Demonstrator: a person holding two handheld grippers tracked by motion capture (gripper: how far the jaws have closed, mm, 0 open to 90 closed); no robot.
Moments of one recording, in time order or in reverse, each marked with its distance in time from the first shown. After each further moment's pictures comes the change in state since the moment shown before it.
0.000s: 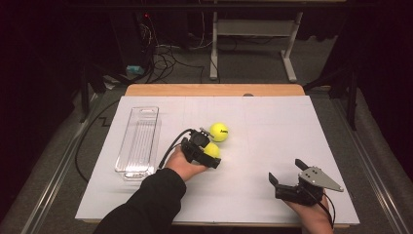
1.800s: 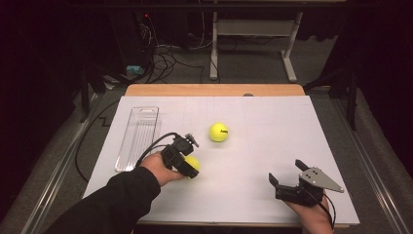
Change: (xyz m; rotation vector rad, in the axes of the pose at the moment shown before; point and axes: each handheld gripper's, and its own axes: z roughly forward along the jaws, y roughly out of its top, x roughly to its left) left arm 0.006 -0.032 -0.063 0.261 -0.028 0.083; right arm 0.000 -0.001 -0.001 -0.001 0.000 0.007
